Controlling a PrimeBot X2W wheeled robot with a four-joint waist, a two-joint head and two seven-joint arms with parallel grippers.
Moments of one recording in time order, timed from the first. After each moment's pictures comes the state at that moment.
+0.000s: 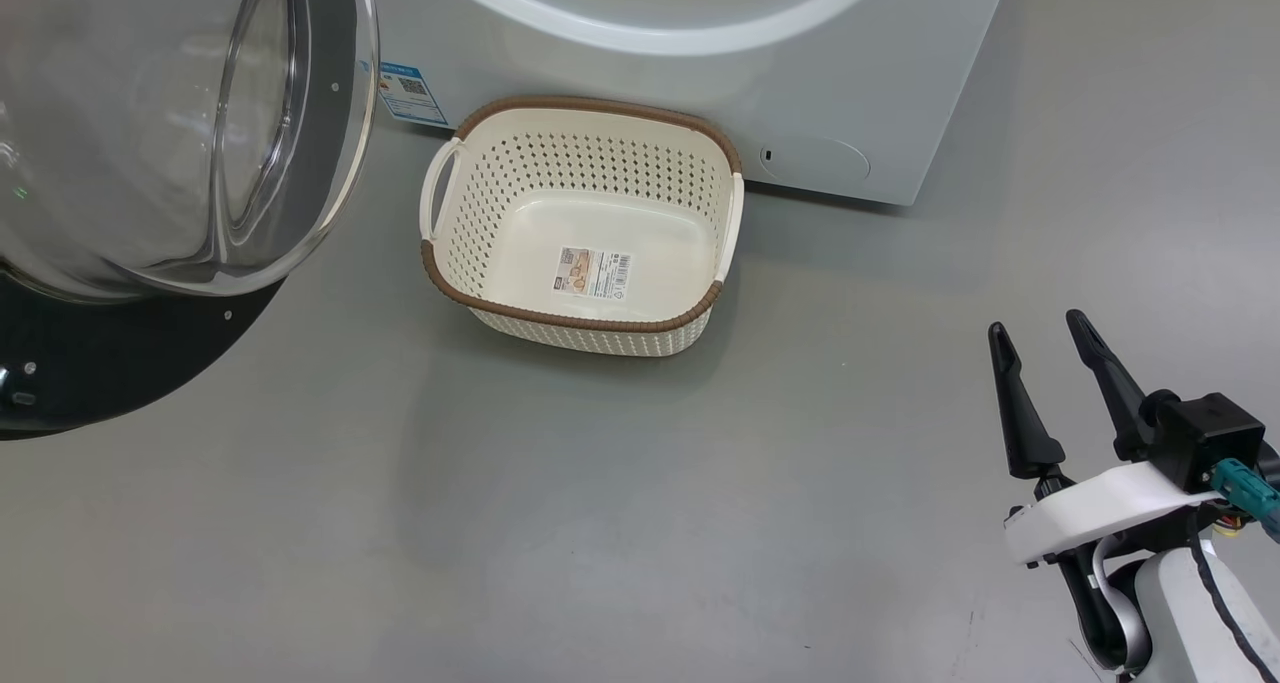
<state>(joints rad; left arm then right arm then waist) -0.61 0.37 0.74 0.60 -1.37 -0.01 0.71 -0.12 -0.18 0.17 0.16 0.28 0.12 -0.21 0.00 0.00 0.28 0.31</state>
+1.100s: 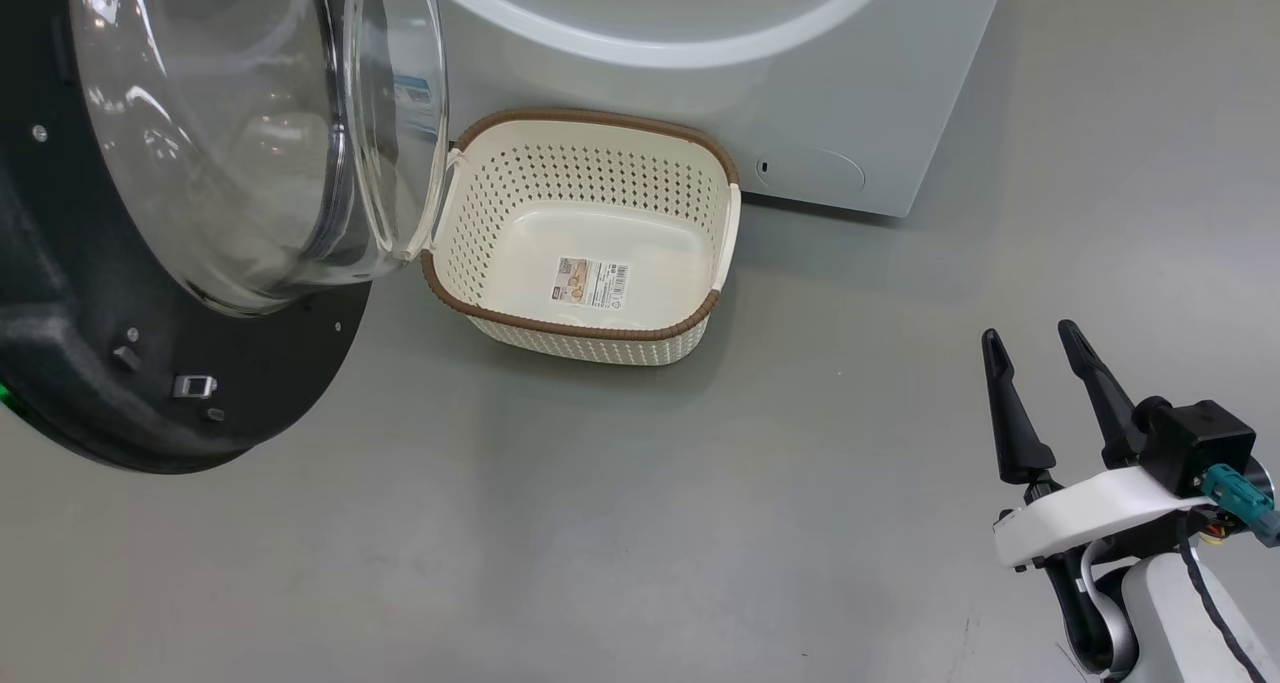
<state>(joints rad) -0.49 0.28 0.63 0.40 -1.56 -0.05 1.16 -0.12 -0.16 0.17 0.18 0.31 0.12 -0.22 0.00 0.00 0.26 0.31</state>
